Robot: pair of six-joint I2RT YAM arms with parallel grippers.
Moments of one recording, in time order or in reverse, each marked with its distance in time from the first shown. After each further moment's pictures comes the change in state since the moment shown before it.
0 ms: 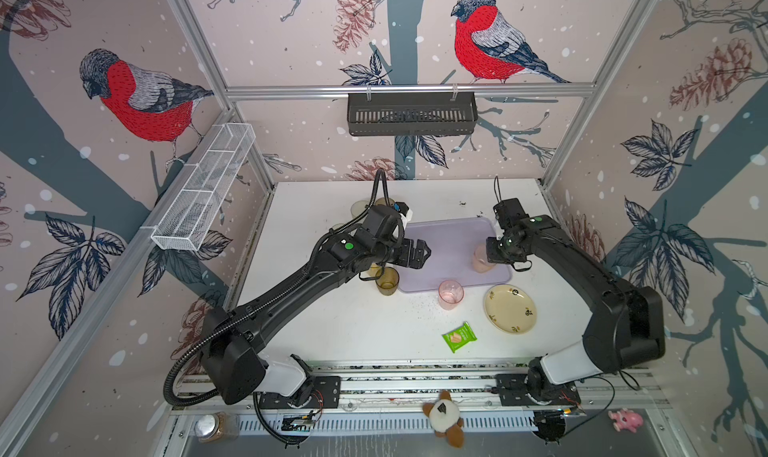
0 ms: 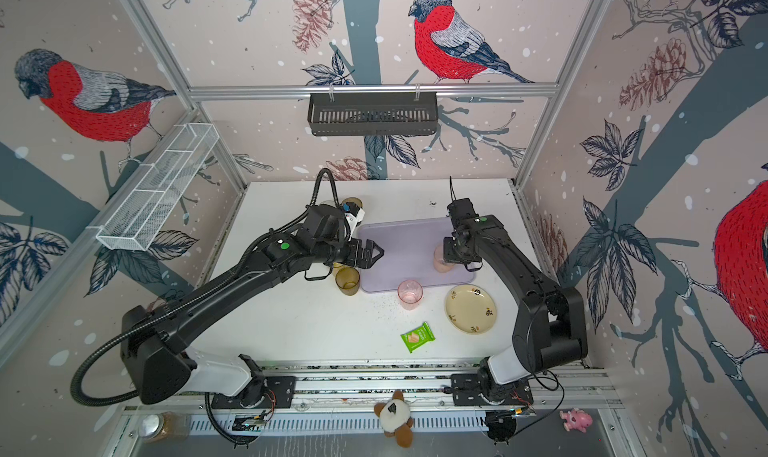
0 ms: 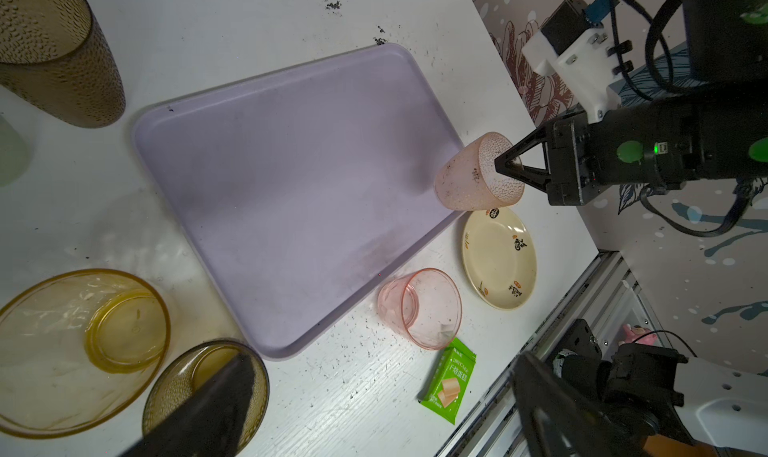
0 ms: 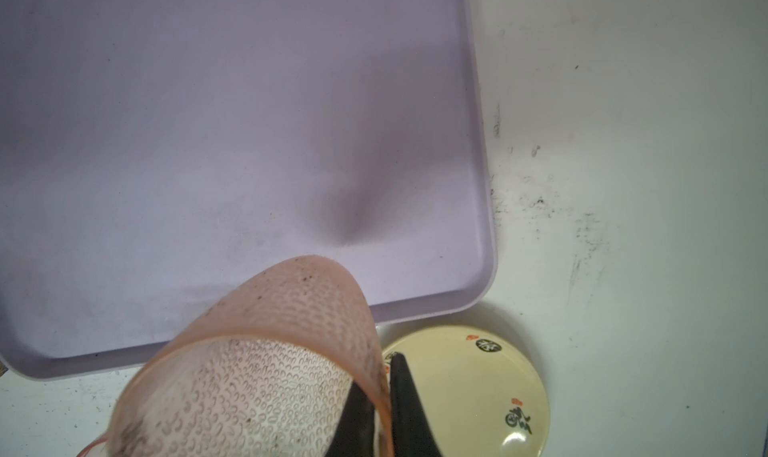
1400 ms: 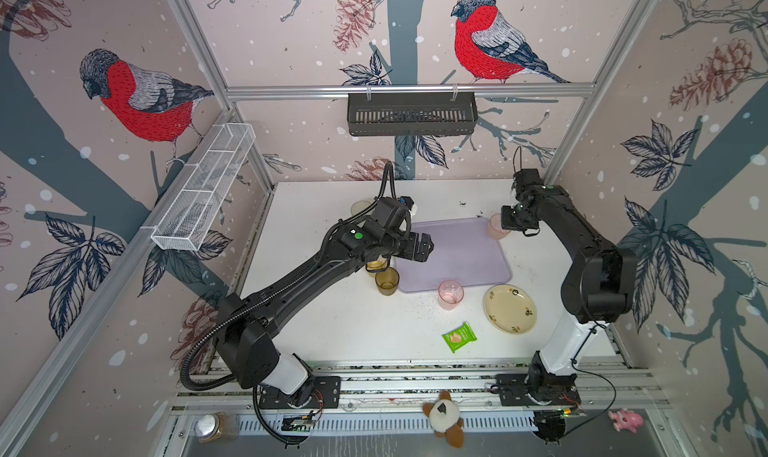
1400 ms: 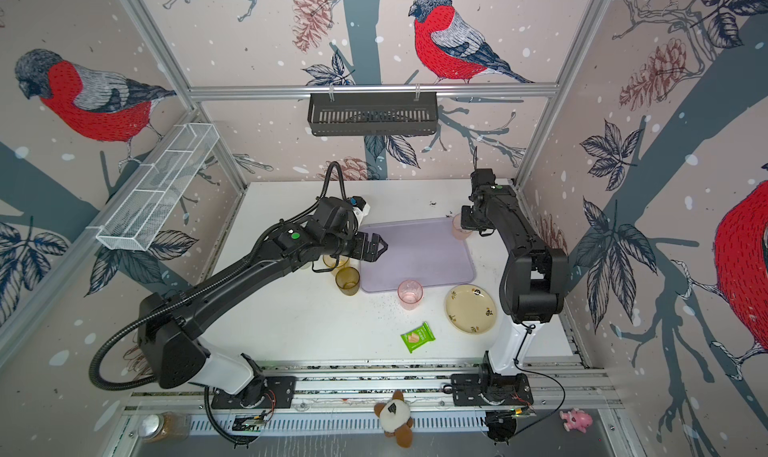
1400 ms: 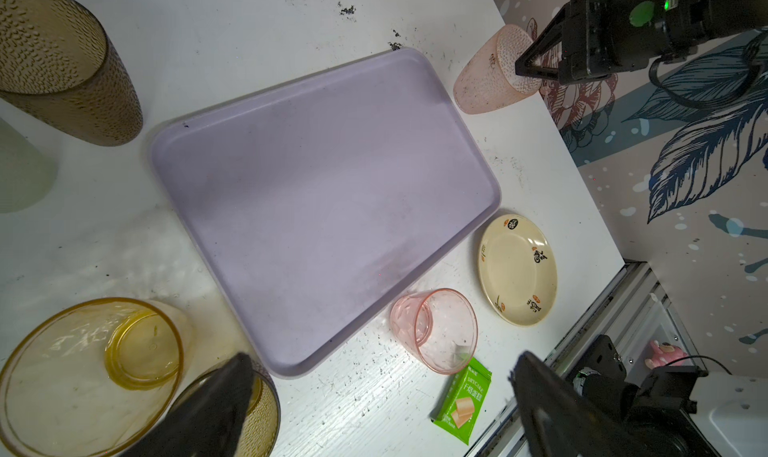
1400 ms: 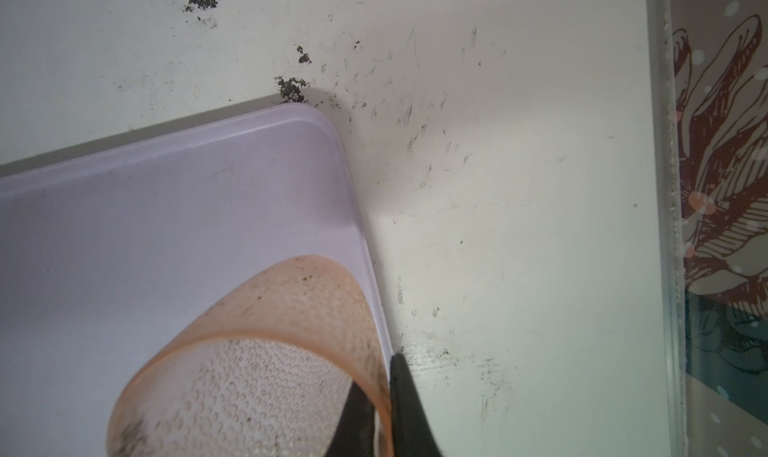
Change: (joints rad) left arm 0.001 0.094 0.103 -0.048 -0.037 0.019; right arm -0.201 0.333 0.388 0.019 0.009 -0.152
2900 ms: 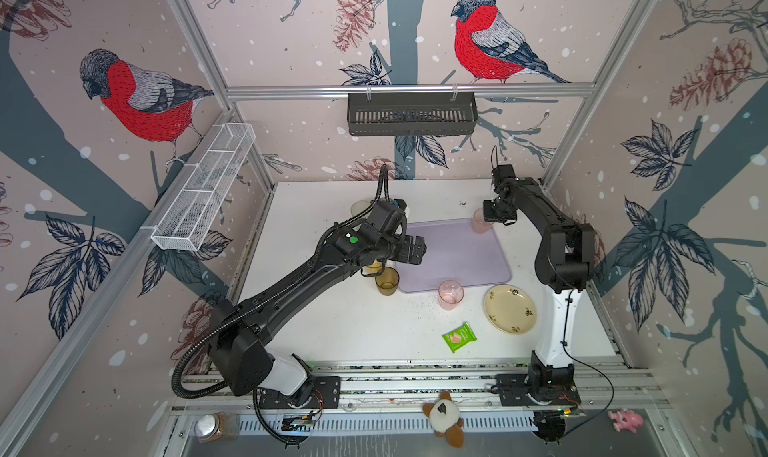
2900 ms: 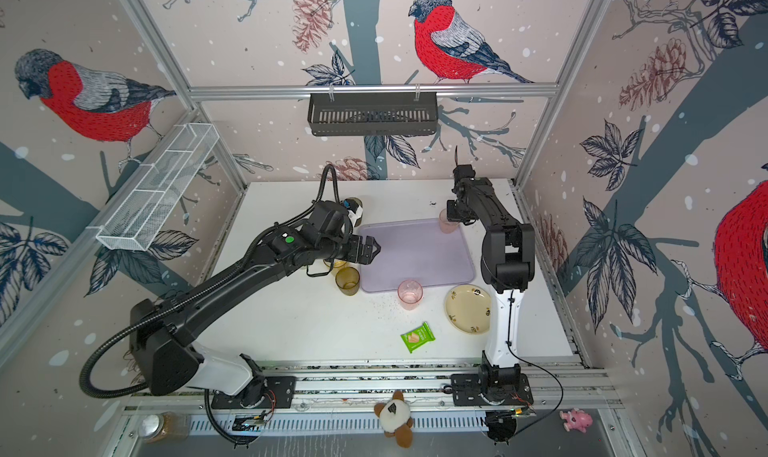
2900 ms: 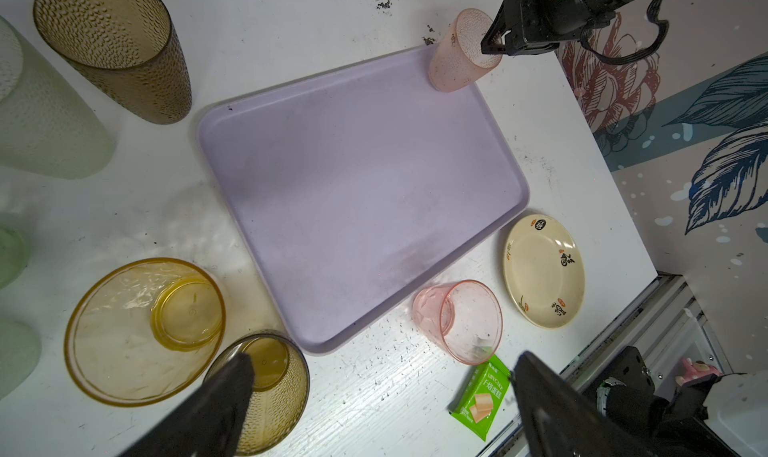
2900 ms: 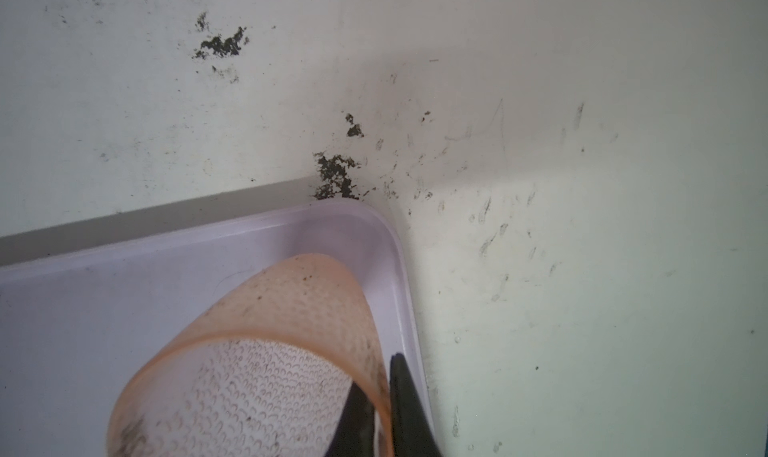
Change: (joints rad) left arm 0.000 -0.048 -0.037 -0.040 -0.078 -0.023; right arm 0.057 0.324 0.279 -0.003 0.010 -0.005
